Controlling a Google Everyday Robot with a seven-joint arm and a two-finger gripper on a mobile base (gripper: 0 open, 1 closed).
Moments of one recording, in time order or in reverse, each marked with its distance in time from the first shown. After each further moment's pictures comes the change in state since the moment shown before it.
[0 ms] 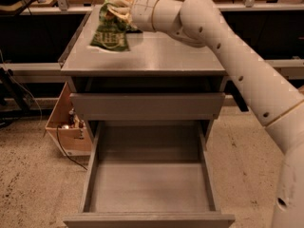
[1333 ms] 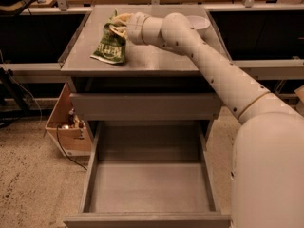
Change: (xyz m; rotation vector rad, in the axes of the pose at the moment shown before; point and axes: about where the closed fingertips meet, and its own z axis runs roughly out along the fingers) arm 0.099 0.032 0.059 -0.030 0.149 -0.054
